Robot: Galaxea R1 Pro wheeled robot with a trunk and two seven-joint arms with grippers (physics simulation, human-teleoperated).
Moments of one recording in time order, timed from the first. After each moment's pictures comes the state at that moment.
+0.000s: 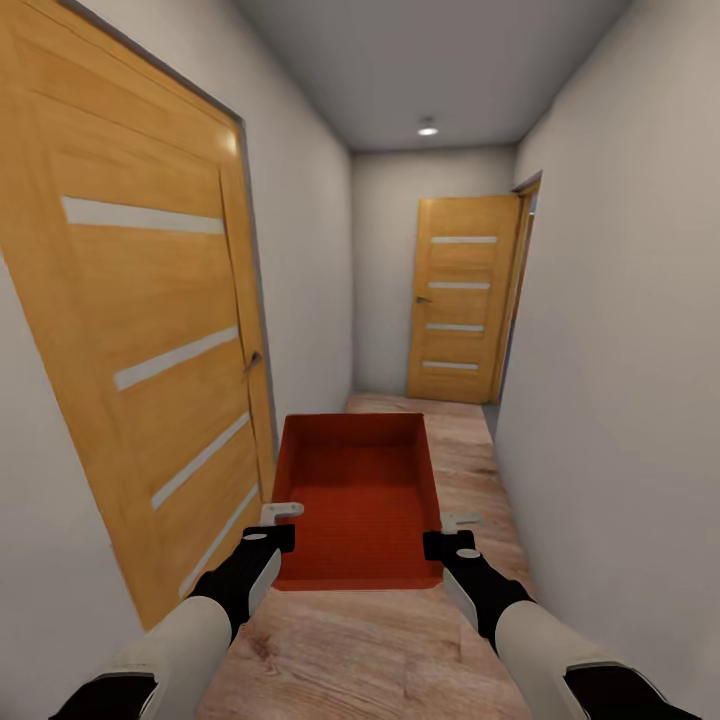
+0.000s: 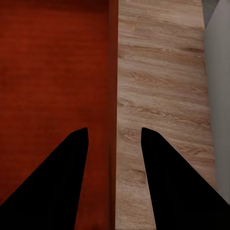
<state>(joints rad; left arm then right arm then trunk) -0.76 -0.14 0.05 -0.39 -0.04 0.21 0.23 -0.77 0.11 0.04 -0.25 0.05 0.02 -0.15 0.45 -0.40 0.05</state>
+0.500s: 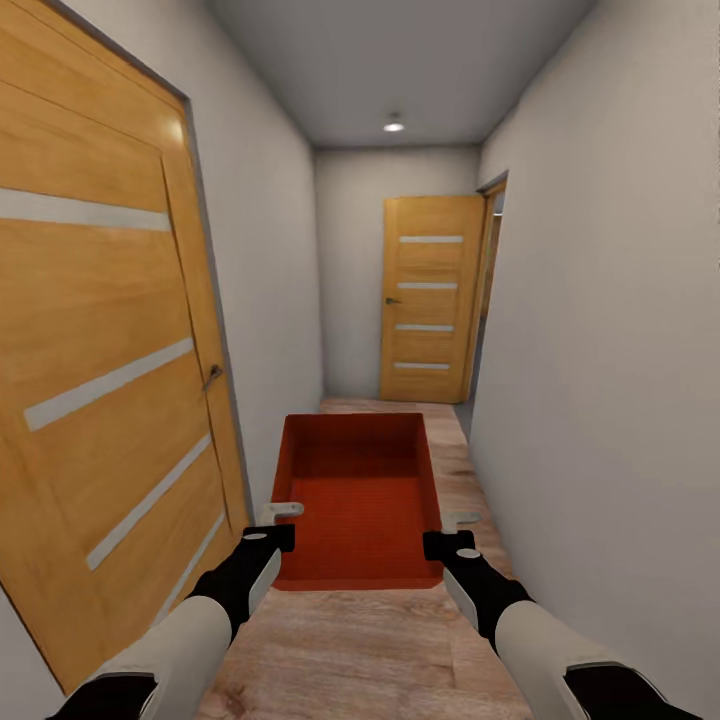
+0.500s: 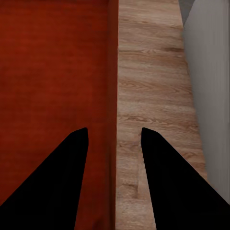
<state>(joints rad) -0.76 -0.14 0.05 -0.39 -0.04 0.22 0.23 -0.77 0.11 0.03 -0.25 0.05 0.02 -0.15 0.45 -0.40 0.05</state>
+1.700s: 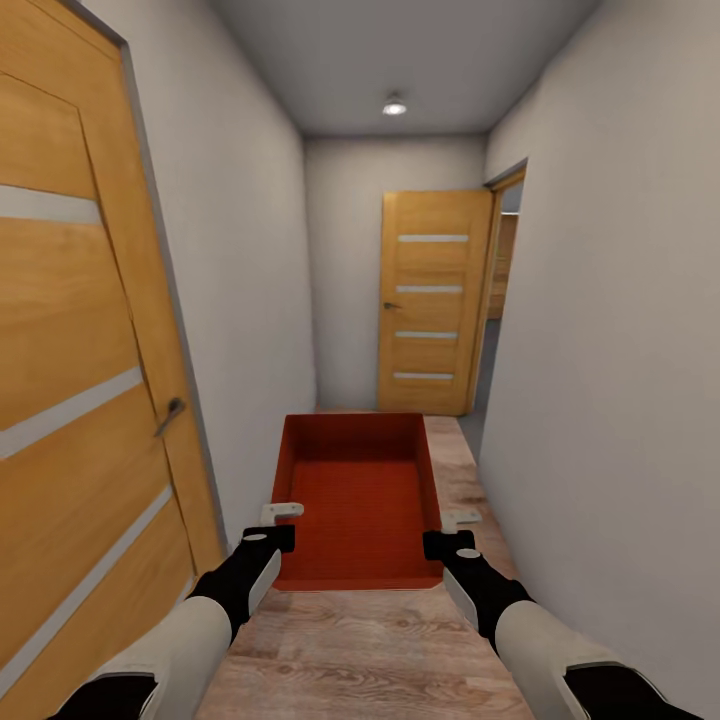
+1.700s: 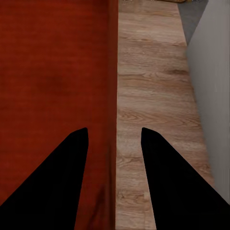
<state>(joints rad) -0.76 -0.14 0.05 -0.38 -0.04 0.21 0.23 -0.77 0.11 0.04 -0.25 0.05 0.02 -0.15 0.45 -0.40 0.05</state>
